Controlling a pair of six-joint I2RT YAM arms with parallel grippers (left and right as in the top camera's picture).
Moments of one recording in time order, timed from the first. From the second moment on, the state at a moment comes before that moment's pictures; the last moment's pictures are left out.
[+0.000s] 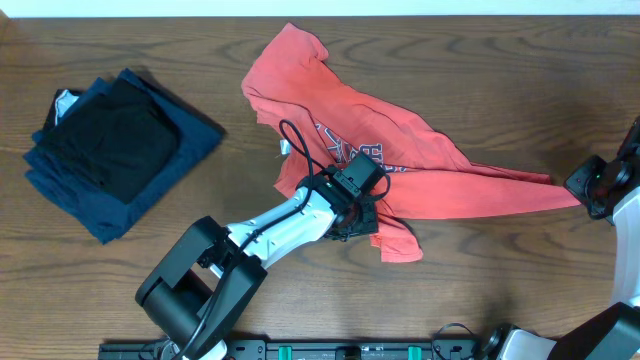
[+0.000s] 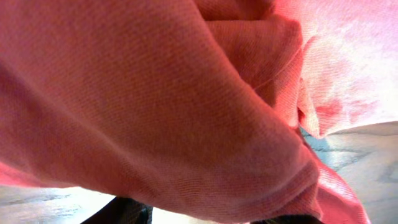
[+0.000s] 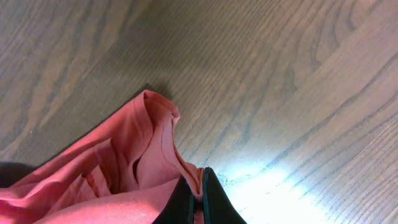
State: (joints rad) left arm -0.78 1.82 1.05 -0.49 0.21 -0.92; right arm -0.49 1.43 1.08 -0.81 0.11 0.33
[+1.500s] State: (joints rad) left arm -0.04 0.95 1.75 -1.19 0.22 -0.34; right arm -0.54 1.24 1.73 -1.31 -0.14 0.25
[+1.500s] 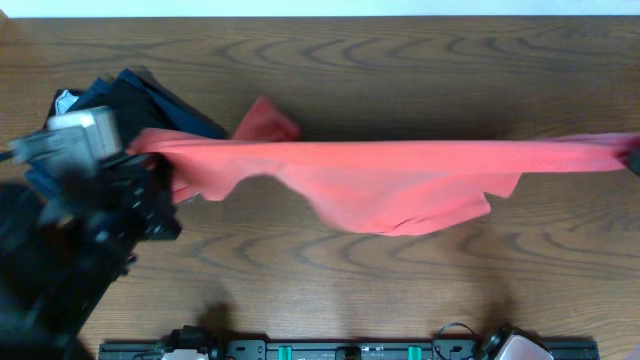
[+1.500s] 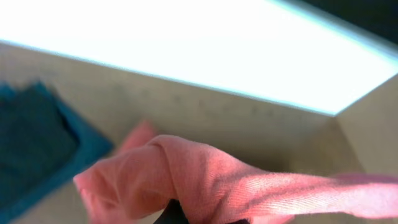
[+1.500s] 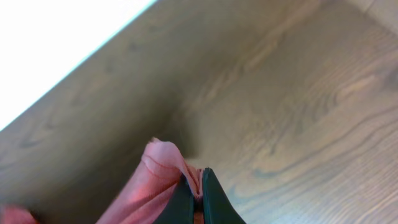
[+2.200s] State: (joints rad) left arm -0.03 1.49 1.78 -0.88 0.31 -0.32; right arm -0.49 1.59 1.89 -1.20 -0.18 0.15
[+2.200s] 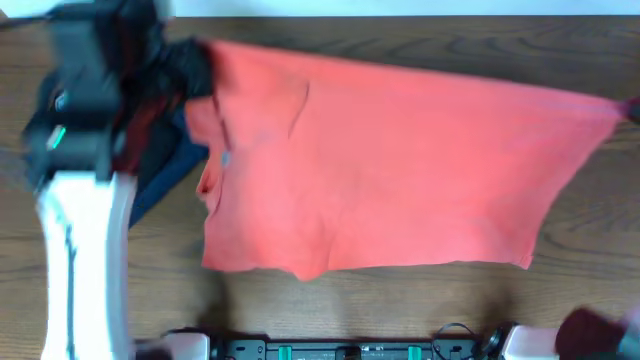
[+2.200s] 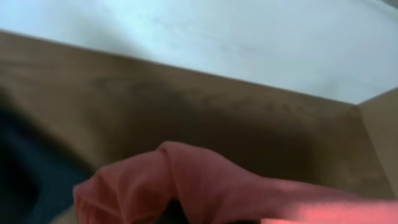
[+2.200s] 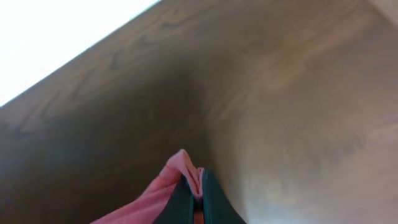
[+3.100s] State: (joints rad) left arm 0.11 1.71 2.14 -1.43 0.64 -0.31; right arm -0.52 1.72 2.06 -1.32 -0.07 0.21
